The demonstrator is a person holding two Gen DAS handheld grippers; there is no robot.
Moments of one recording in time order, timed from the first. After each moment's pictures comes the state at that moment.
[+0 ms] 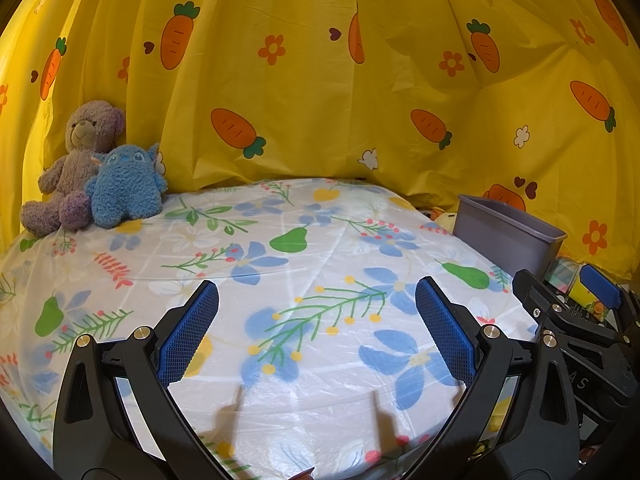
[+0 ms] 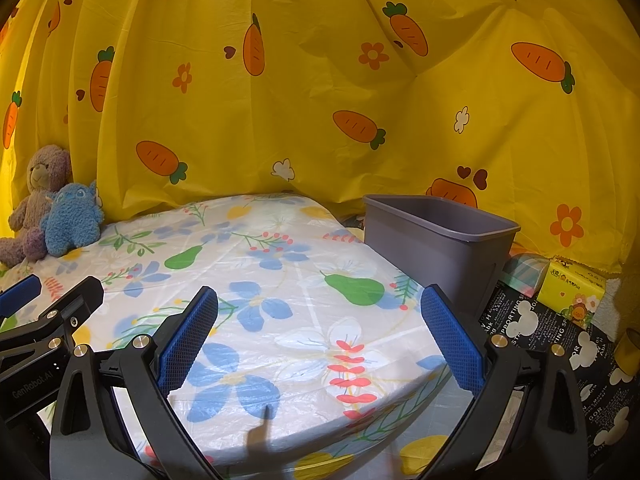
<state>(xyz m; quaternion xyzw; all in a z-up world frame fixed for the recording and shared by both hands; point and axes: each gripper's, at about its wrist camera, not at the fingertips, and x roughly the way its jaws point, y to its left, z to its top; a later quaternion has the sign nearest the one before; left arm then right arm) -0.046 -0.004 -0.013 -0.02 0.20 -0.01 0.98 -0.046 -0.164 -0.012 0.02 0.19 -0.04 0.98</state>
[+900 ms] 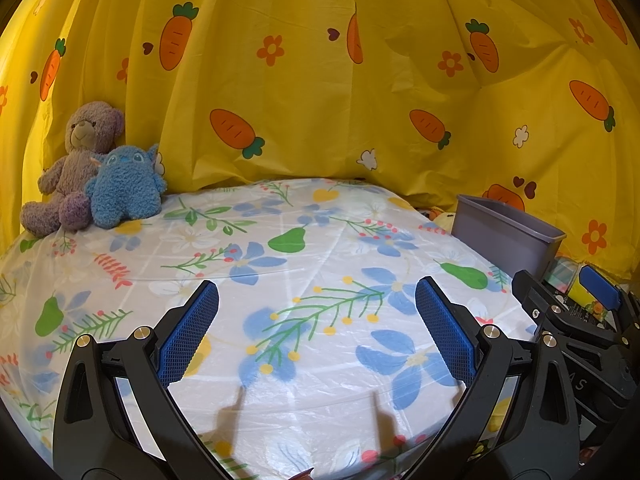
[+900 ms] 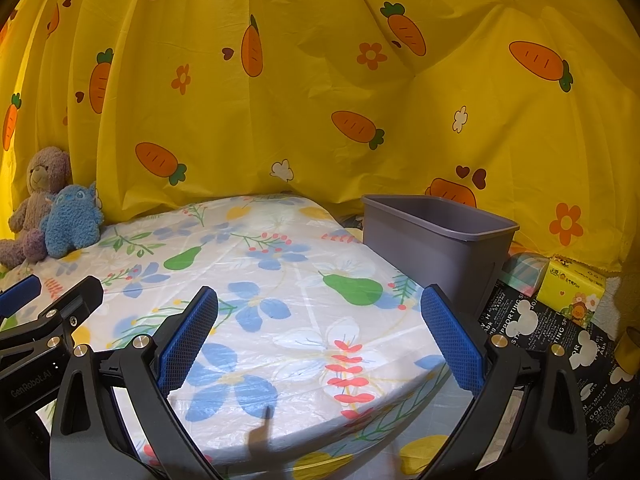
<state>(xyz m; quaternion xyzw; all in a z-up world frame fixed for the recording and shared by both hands) -0.047 -0.003 -0.012 -0.02 0.20 -0.01 0.98 -0.048 -0.163 -0.012 0.02 0.19 -0.04 0.98</state>
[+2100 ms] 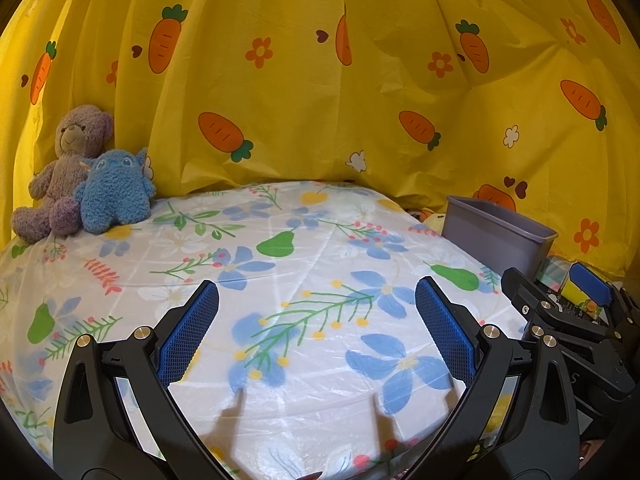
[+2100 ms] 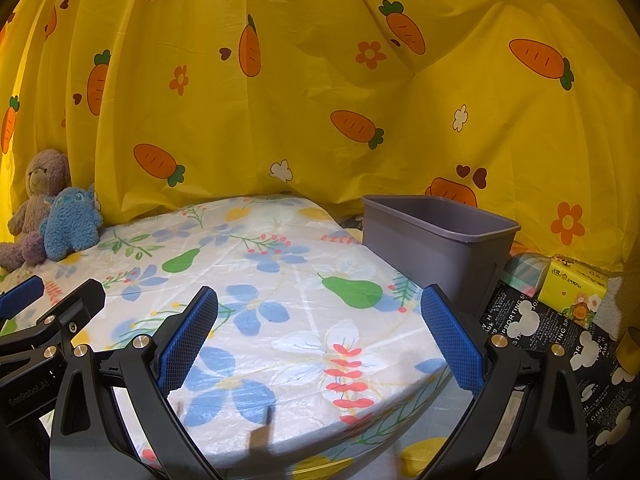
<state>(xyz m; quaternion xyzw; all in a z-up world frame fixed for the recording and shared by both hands) -0.045 -0.005 -0.011 -0.02 0.19 -0.03 0.98 -0.046 -0.165 -0.012 0.03 0.19 -0.04 0.98</state>
